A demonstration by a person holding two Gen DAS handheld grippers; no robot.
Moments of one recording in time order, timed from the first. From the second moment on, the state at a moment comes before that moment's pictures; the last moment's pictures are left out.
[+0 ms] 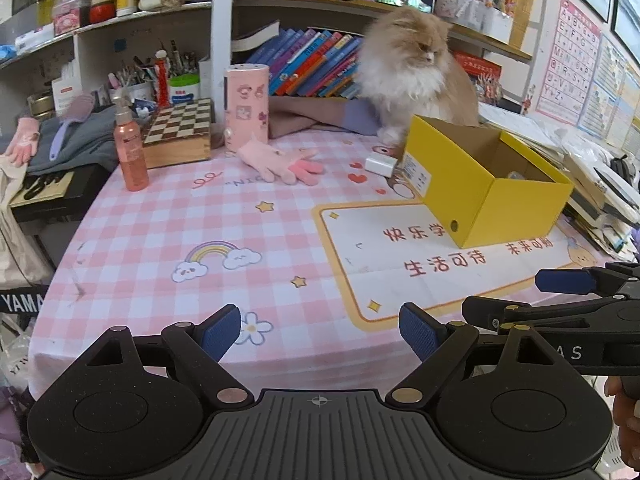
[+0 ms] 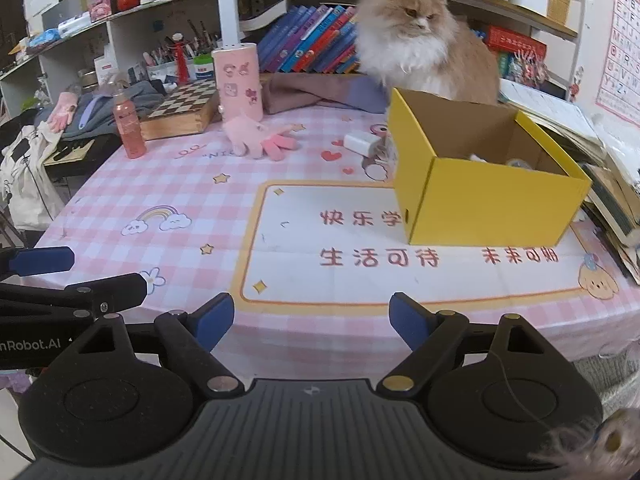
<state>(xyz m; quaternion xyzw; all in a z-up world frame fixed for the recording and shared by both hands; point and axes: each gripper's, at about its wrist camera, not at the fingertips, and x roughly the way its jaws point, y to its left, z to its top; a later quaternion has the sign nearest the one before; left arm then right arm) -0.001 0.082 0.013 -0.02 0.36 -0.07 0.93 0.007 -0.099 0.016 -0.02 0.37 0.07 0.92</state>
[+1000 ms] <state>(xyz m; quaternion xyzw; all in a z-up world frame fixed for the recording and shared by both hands) 0.135 0.095 -0.006 -0.03 0.39 -0.04 0.92 0.154 -0.083 0.001 -0.04 0.39 0.10 0.91</state>
